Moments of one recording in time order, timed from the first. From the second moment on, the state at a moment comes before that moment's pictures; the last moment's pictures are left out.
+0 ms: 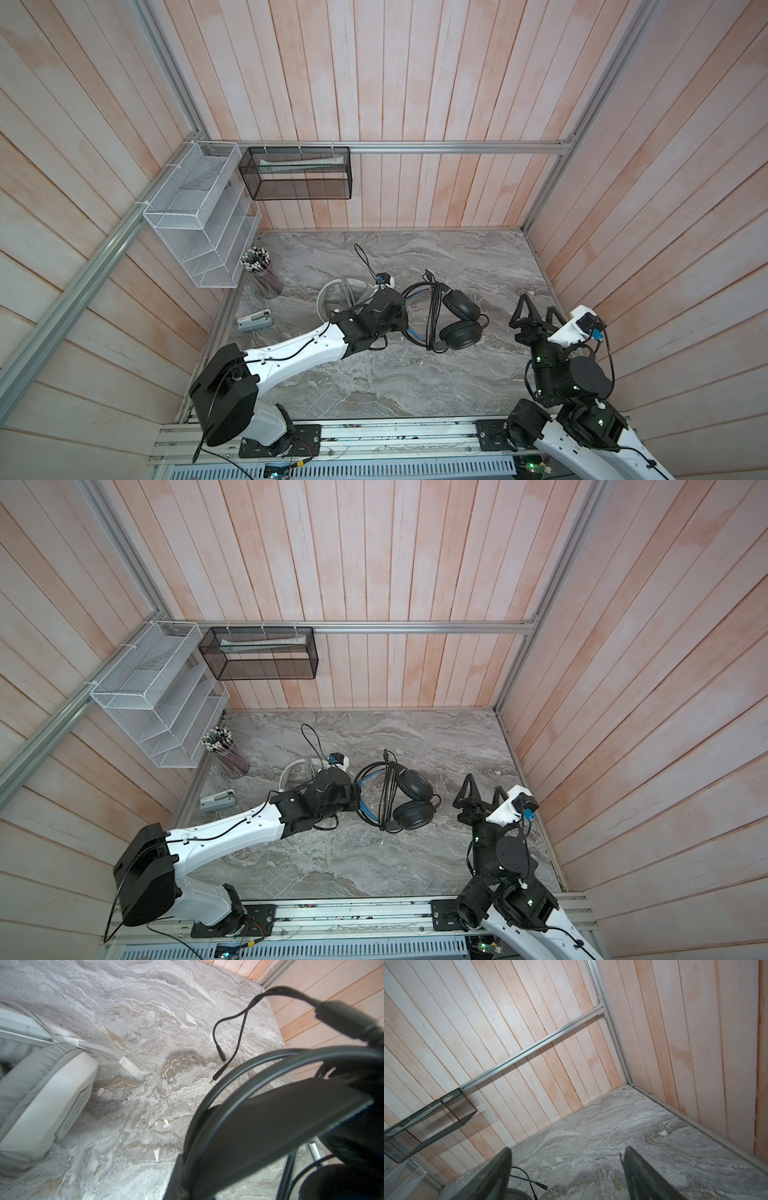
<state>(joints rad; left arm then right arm) -0.92 1.50 1.02 -0.21 -0.21 -0.77 0.80 0.20 0.52 -0.18 0.92 0.39</state>
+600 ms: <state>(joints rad) -0.92 1.76 1.02 -0.04 -0.21 -0.80 0.80 0.26 0.52 -0.17 0.84 0.37</state>
